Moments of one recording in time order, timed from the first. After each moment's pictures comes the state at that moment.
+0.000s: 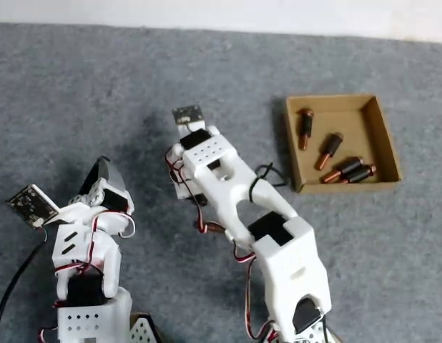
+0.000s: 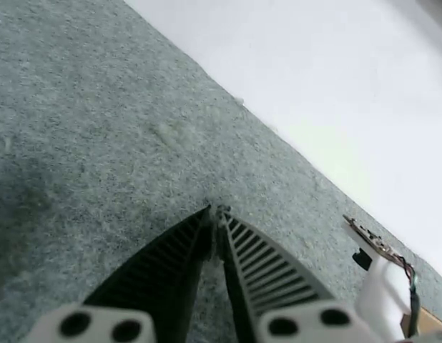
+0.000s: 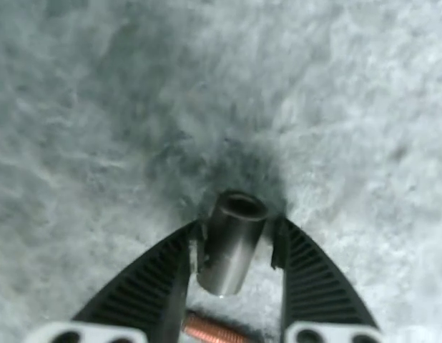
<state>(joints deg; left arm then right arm) -10.5 -103.7 96.0 29.0 42.9 -37.7 29.6 -7.5 72.0 -15.4</state>
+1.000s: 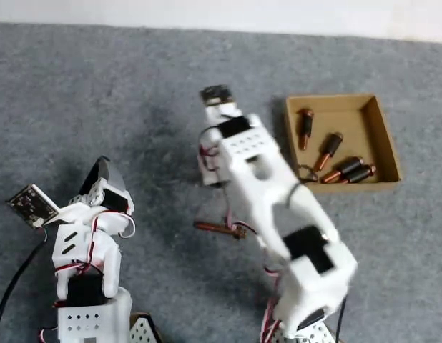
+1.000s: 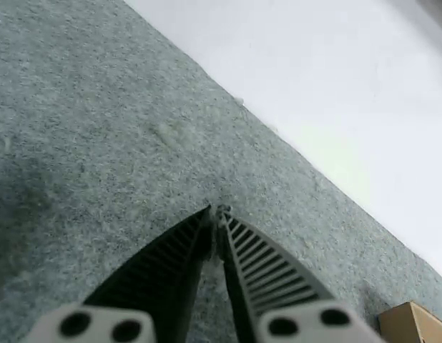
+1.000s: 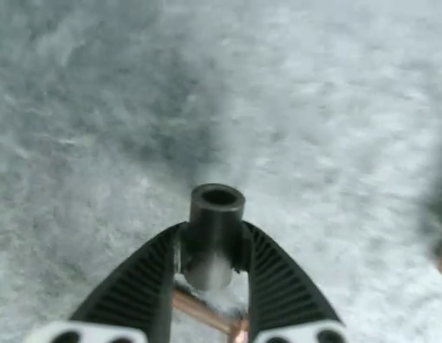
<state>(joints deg) -10.5 -103.7 96.0 29.0 42.9 -28.8 8.8 3.6 72.1 -7.1</state>
